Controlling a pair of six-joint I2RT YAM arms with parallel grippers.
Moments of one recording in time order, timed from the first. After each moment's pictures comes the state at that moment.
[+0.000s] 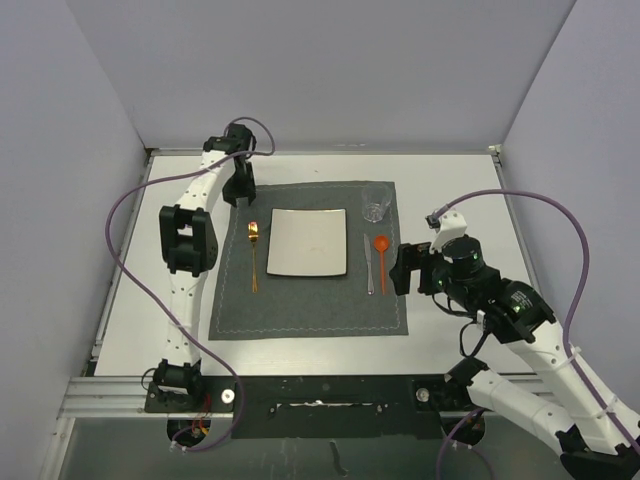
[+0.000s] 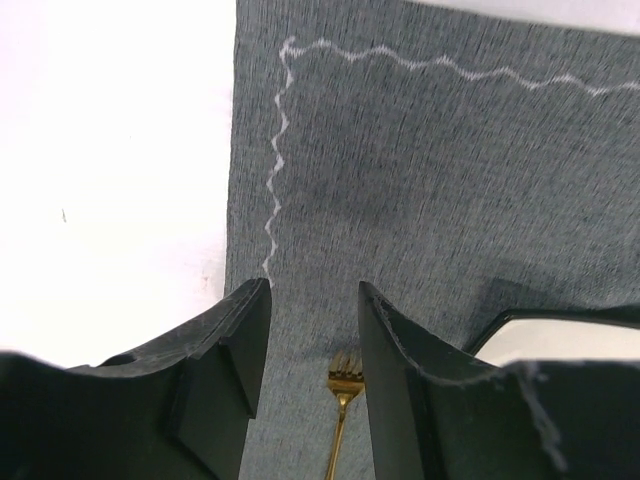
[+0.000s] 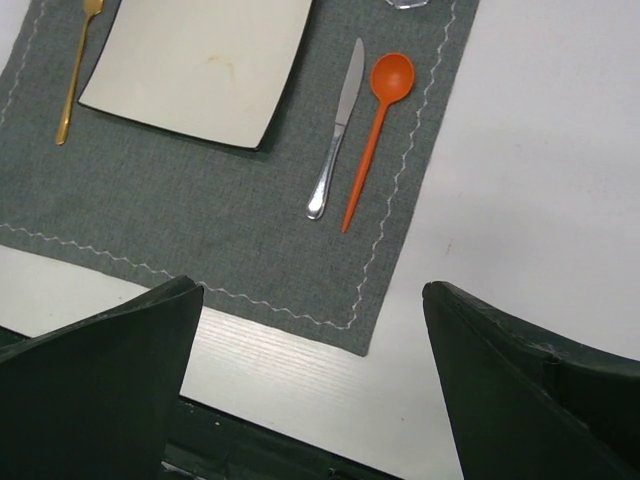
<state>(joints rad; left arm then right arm) -0.20 2.48 2.36 -1.13 -0.18 -0.37 0.64 0.77 0.99 -0.84 0.18 0.33</state>
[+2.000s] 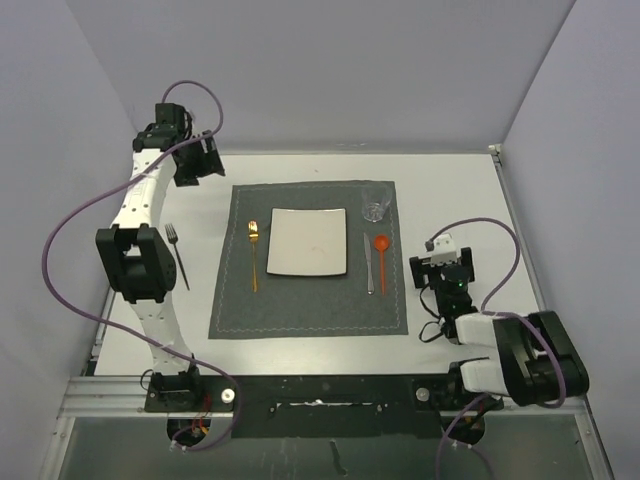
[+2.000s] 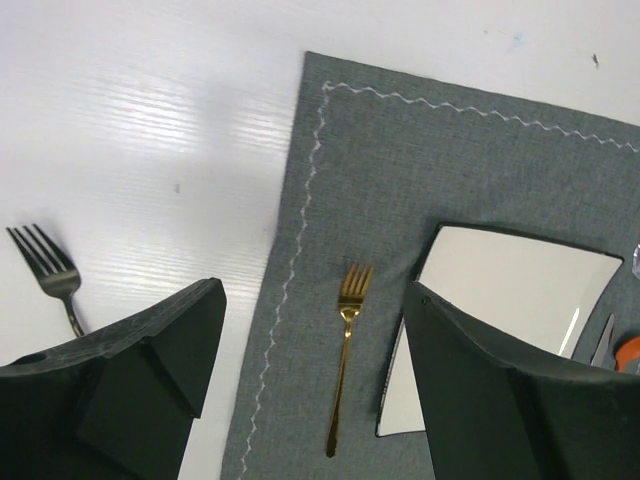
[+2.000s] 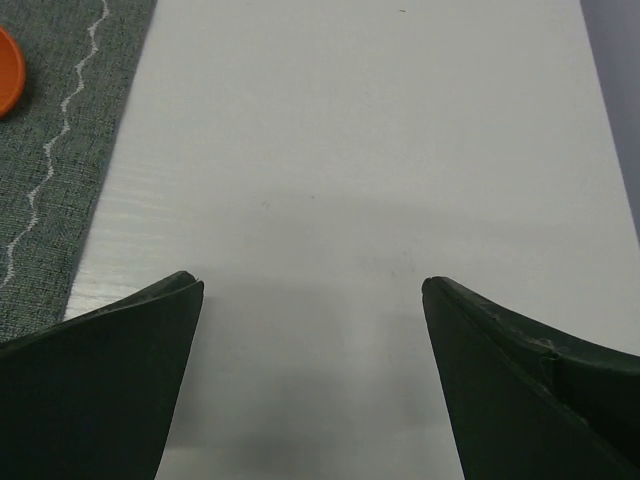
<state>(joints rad) -0.02 2.03 2.02 -0.91 0.09 -0.33 0.18 1.25 0.15 0.73 0.27 -0.26</state>
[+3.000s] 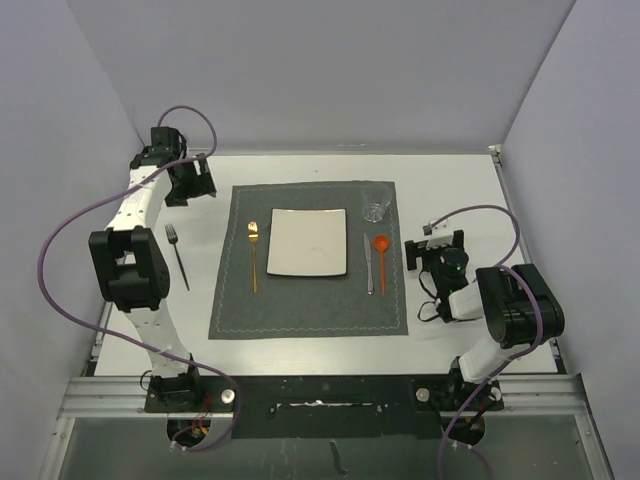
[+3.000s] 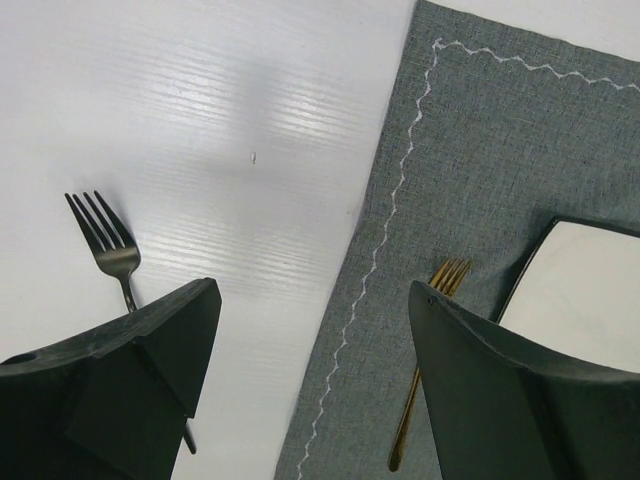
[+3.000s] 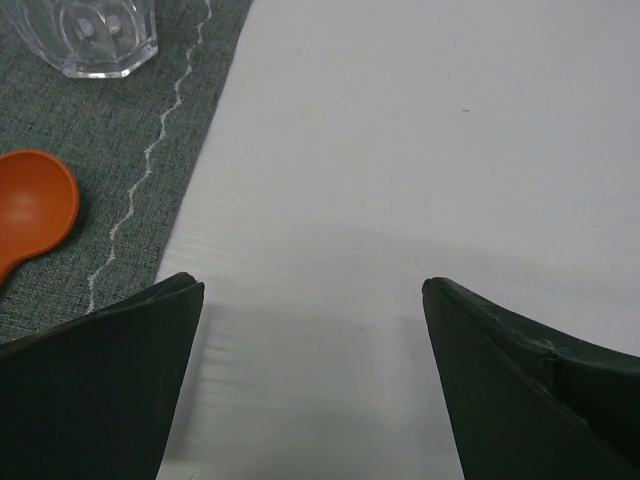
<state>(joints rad) 0.06 1.95 1.73 -0.77 0.04 -0.27 0.10 1.64 0.29 1.10 0.04 -0.22</state>
